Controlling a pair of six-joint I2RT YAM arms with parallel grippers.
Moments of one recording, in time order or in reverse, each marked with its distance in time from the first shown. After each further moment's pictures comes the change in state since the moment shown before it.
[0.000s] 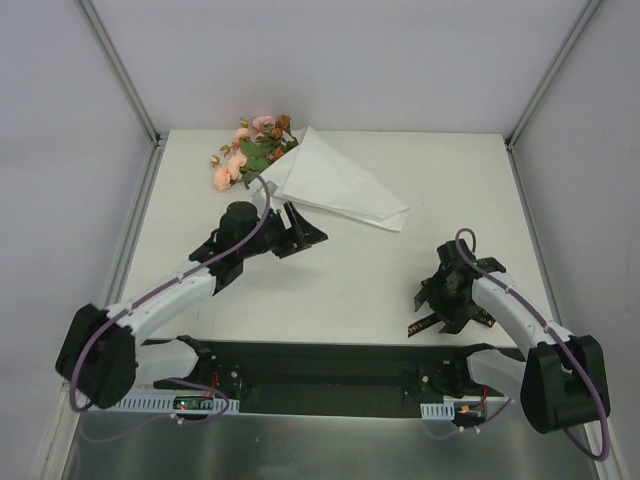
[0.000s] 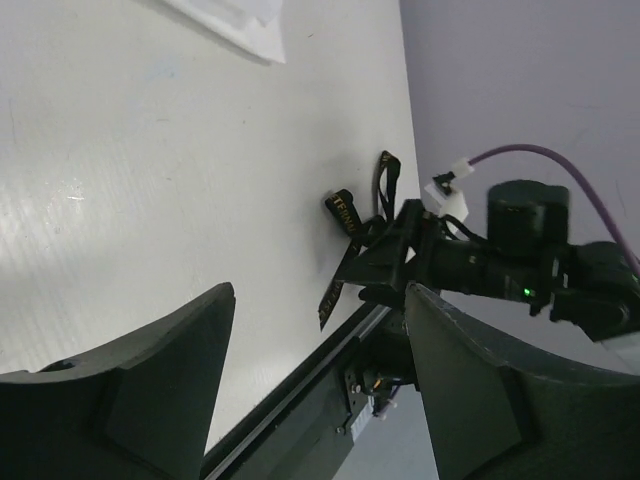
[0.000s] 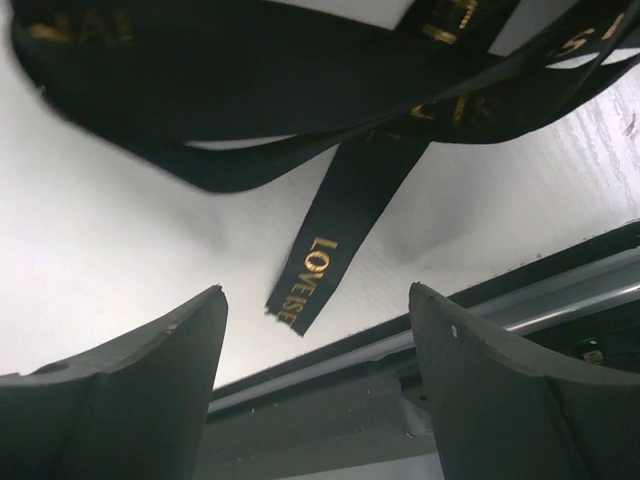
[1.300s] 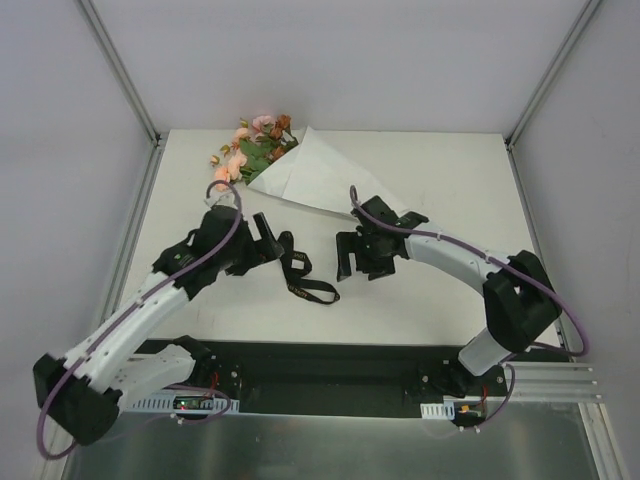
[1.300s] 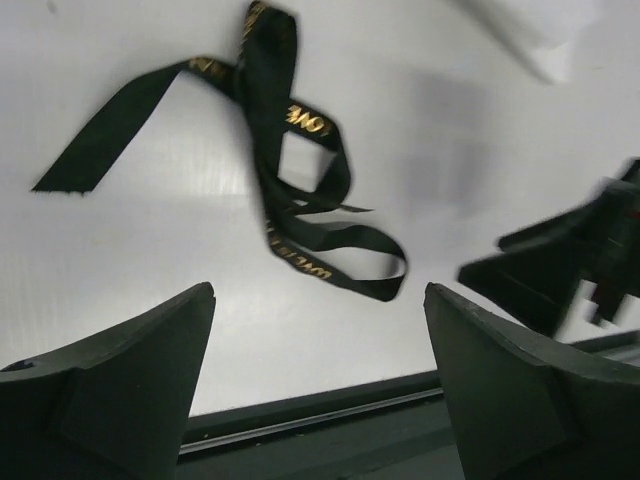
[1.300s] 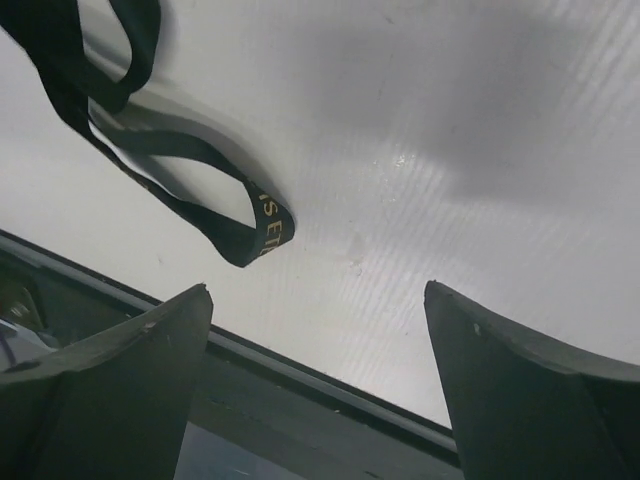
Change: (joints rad) left arm 0.005 -0.411 0.169 -0.819 -0.468 0.222; right arm 0.459 0.504 0.497 0.278 -0.177 -0.330
